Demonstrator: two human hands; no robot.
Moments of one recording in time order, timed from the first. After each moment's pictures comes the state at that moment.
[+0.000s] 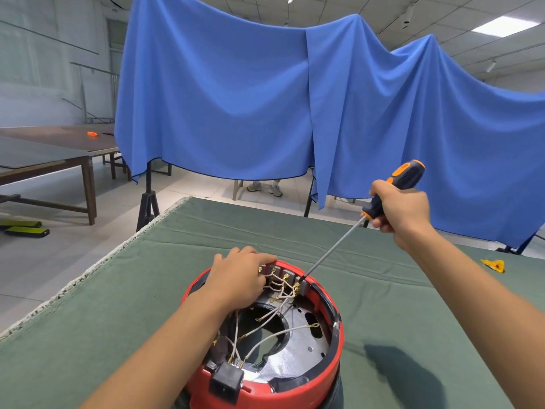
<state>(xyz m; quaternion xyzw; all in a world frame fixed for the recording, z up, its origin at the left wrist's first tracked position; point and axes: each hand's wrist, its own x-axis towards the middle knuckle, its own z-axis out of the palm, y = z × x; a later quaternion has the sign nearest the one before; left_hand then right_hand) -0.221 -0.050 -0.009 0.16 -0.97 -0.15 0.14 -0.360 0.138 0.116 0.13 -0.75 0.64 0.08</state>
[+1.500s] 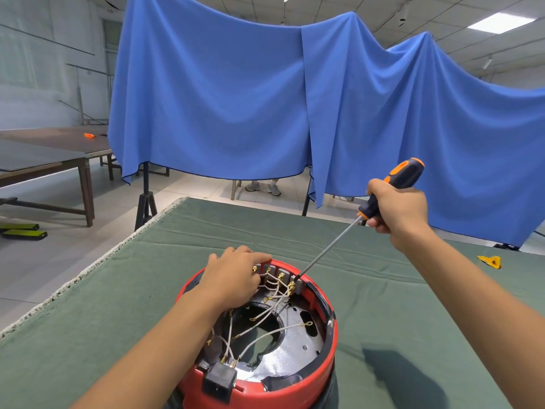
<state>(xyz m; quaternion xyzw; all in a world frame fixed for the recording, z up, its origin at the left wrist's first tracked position) -0.222 -0.050 -0.008 0.17 -0.97 -0.15 0.13 -0.354 0.142 0.115 0.12 -0.75 0.64 0.09</state>
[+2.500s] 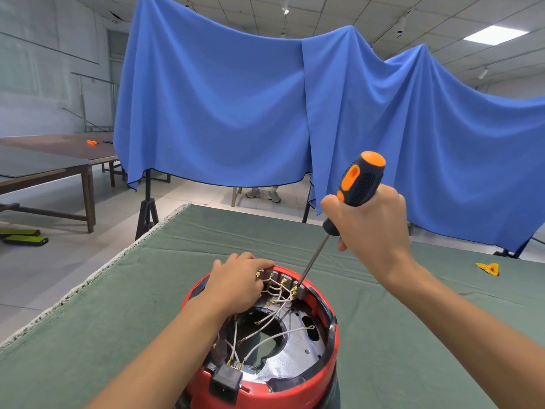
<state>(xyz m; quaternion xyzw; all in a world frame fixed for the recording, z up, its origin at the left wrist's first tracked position) -0.218 -0.048 -0.007 0.16 -0.97 -0.15 0.14 -0.265 0.126 0.117 0.36 -0.75 0.49 0.27</state>
